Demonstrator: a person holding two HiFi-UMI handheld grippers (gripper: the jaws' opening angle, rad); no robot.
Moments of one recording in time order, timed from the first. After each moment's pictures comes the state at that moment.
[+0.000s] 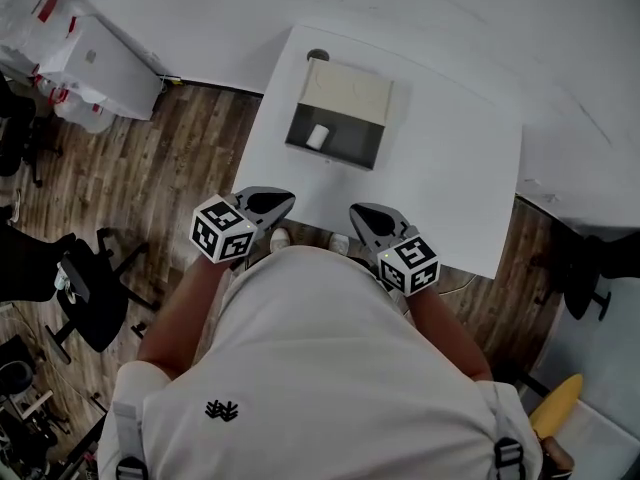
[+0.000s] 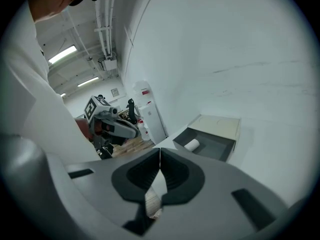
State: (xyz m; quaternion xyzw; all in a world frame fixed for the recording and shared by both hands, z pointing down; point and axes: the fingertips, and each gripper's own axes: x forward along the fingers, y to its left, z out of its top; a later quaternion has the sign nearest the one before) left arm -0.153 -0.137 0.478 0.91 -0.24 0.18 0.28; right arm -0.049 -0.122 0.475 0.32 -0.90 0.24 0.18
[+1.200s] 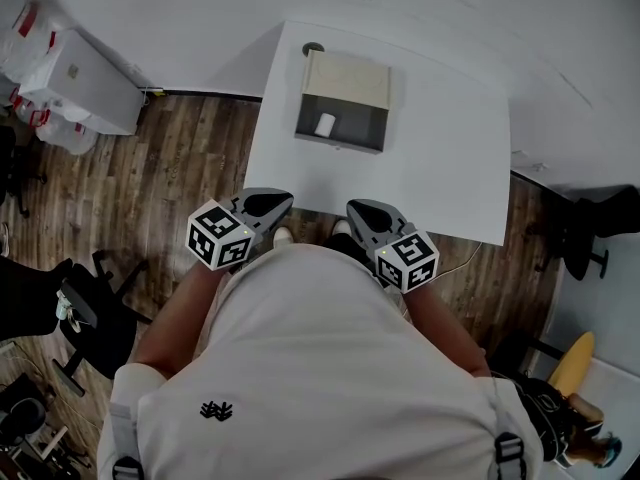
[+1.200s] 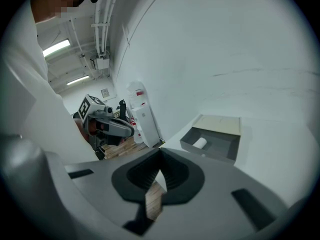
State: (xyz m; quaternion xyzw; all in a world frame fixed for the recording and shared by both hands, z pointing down) left arm -0.202 -0.109 0.463 0.94 -0.19 0.16 0.25; right arm -0.103 -0.091 0.470 0.39 -0.88 0.23 0.17
